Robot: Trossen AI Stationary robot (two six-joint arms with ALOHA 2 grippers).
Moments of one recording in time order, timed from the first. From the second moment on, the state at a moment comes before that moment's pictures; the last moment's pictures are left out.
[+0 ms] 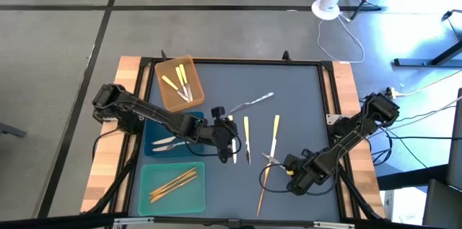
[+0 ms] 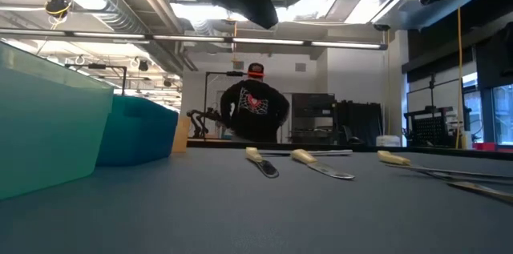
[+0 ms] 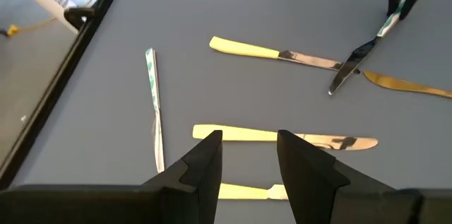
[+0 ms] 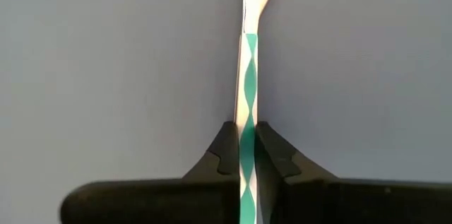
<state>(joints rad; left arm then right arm) -0.27 1.71 1.34 -0.45 -0.53 -0.19 0.79 1.61 0.83 -0.63 0.08 1.30</state>
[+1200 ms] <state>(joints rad) -0.28 1.47 1.34 -0.55 -0.51 -0.15 0.58 1.61 0.90 -0.55 0.28 0.71</state>
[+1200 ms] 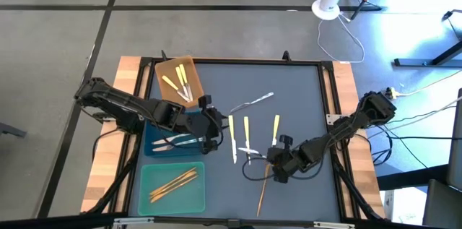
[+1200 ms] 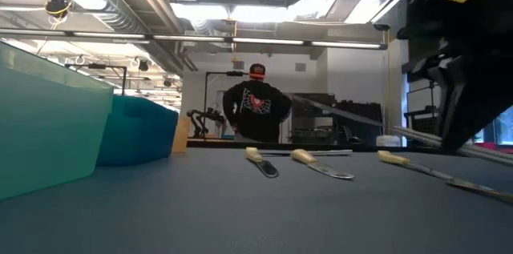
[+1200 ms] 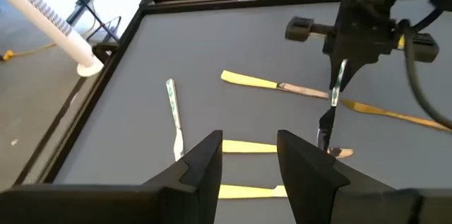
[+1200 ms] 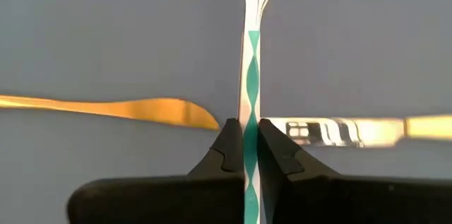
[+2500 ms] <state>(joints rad) -0.28 0.97 1.10 -0.67 -0.59 -0.13 0.12 1.79 1.58 -0.61 0.12 -0.17</state>
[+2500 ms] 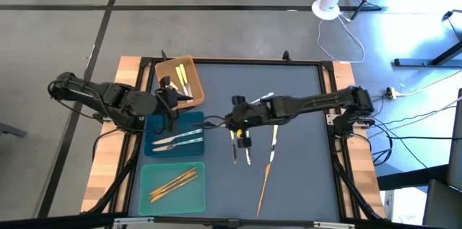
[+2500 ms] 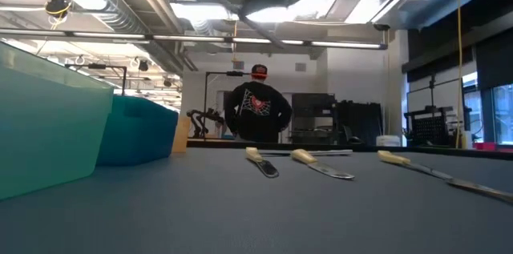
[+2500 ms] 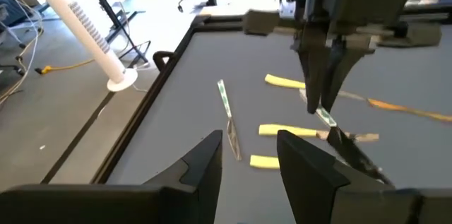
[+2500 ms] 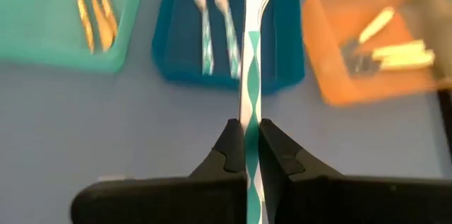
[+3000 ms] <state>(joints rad) -0.28 0.83 0.96 -0.50 -0.60 -0.10 0.04 2.14 1.91 -0.57 -0.02 -0.26</state>
